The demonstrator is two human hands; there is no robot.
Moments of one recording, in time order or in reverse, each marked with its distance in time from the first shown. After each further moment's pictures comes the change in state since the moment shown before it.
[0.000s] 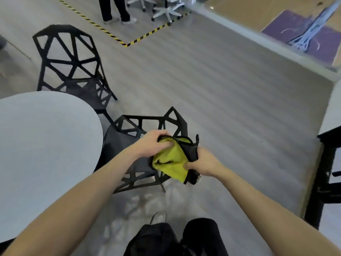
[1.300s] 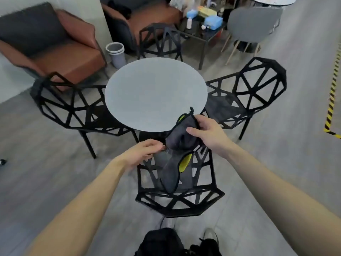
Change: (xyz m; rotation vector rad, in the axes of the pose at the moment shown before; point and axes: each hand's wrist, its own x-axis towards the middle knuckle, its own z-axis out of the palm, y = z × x) left_hand -0.007 0.034 0.043 -1.136 1.235 -0.542; right_hand 0.243 -0.282 -0.070 -0.166 -1.077 -0.994
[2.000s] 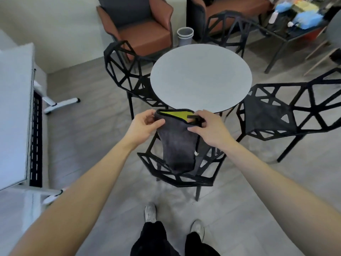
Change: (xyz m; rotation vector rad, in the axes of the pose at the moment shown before) left_hand -0.066 0.005 0.145 0.062 0.870 0.384; right_hand -0.016 0.042 -0.046 -0.337 -0.379 -0.332
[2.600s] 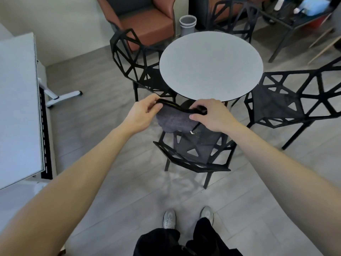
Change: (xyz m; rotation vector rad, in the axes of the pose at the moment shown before) left_hand -0.025 0.000 -0.086 0.446 -0.058 0.145; right_hand 0.005 -0.059 0.051 -0.249 -0.102 -0.009
